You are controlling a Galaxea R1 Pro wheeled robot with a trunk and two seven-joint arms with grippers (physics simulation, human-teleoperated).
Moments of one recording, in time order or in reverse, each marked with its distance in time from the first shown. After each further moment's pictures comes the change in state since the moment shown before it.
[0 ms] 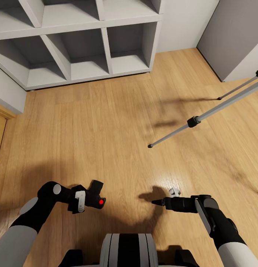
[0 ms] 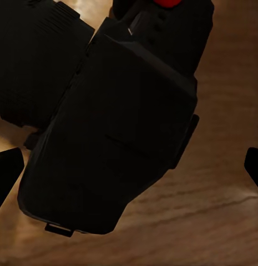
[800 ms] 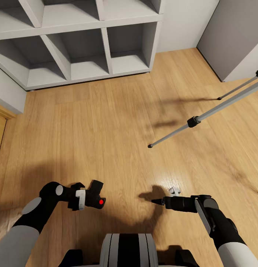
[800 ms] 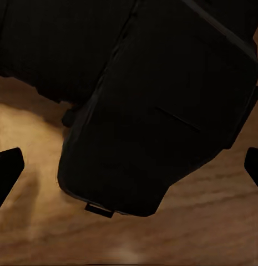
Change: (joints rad) left arm 0.000 -0.016 0.002 0.008 -0.103 0.003 0.111; right arm 0.000 0.001 0.000 0.001 -0.002 -0.045 0.000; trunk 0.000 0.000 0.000
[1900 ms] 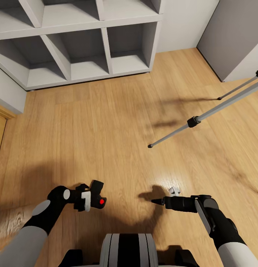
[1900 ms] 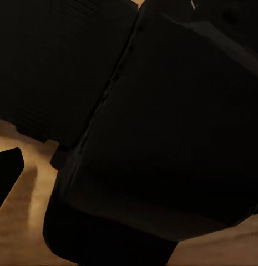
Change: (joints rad) left arm 0.000 -0.060 -0.001 0.089 -0.064 0.005 0.151; right arm 0.000 0.000 0.000 0.000 -0.001 0.000 0.007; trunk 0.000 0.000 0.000
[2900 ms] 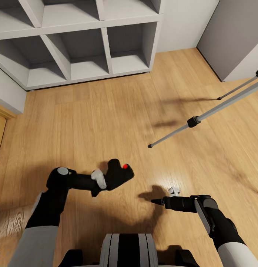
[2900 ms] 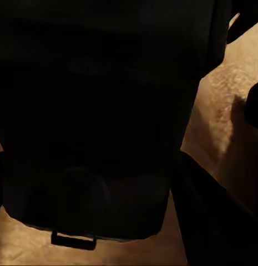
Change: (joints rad) left arm 0.001 -0.186 0.179 -0.480 0.350 0.475 -0.606; right arm 0.000 0.003 0.001 0.000 0.001 0.000 -0.004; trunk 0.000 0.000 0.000
